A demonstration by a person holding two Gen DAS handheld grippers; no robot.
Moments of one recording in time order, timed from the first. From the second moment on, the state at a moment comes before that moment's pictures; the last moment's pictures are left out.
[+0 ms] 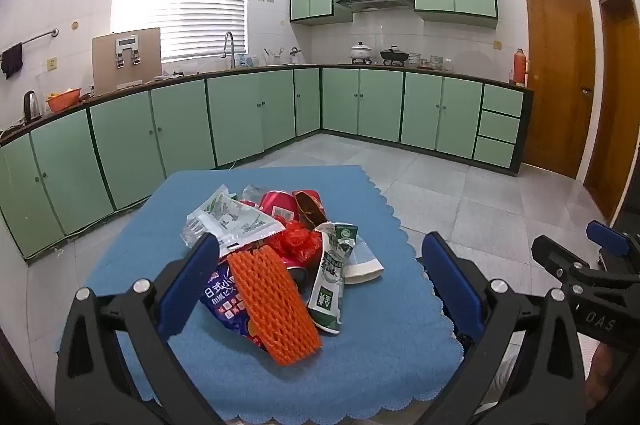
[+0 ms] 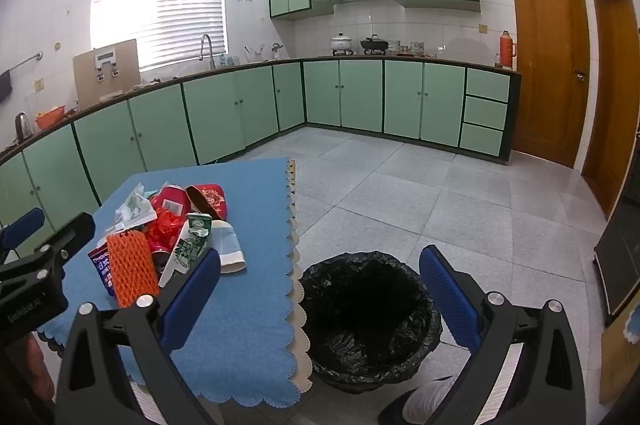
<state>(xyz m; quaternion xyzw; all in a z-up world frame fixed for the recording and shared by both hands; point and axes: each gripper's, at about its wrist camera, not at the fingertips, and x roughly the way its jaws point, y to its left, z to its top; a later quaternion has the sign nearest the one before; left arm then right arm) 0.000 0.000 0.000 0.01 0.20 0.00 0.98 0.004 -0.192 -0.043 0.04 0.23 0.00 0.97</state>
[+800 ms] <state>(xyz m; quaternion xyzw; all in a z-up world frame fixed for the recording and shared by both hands) 0.001 0.009 0.005 0.00 0.20 0.00 0.98 0.004 -0.192 -0.041 0.04 0.23 0.00 0.97</state>
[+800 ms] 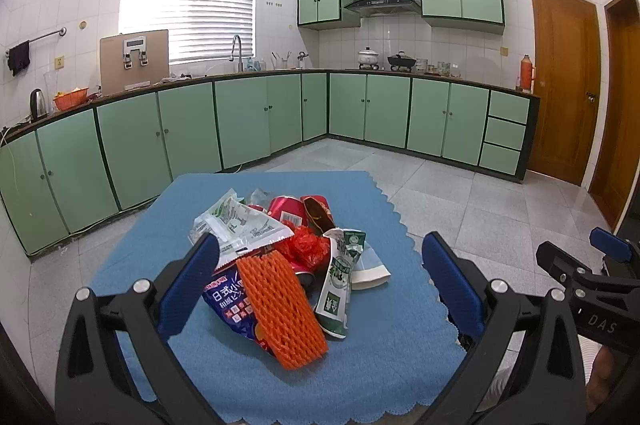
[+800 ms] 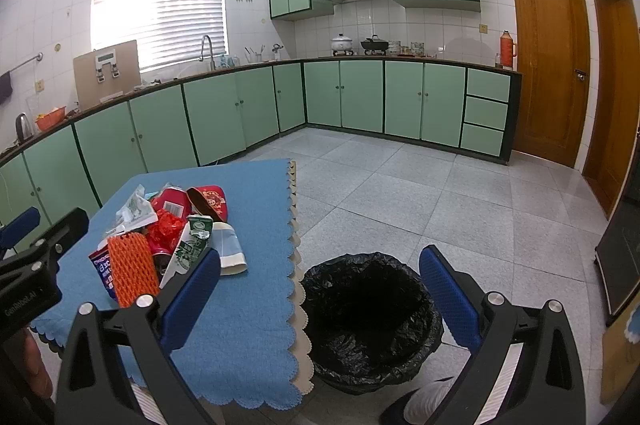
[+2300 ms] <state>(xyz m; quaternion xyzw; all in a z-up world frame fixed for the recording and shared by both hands) -0.002 0.009 0.010 0.01 0.19 0.01 0.98 0.004 -0.192 -0.042 0.04 0.23 0.00 0.97</state>
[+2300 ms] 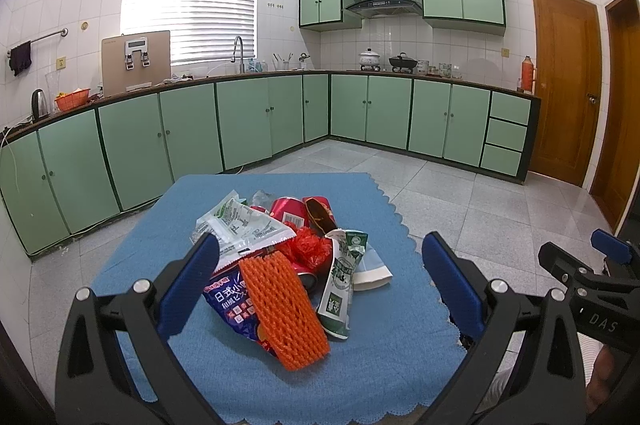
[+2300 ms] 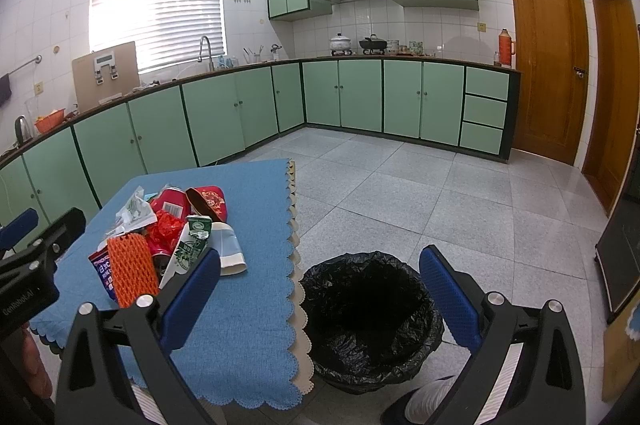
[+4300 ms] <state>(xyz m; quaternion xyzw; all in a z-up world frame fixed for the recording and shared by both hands) 0.128 0.157 -0.085 -0.05 0.31 0.08 0.94 0.127 -0.085 -0.095 -0.01 0.31 0.08 0.95</state>
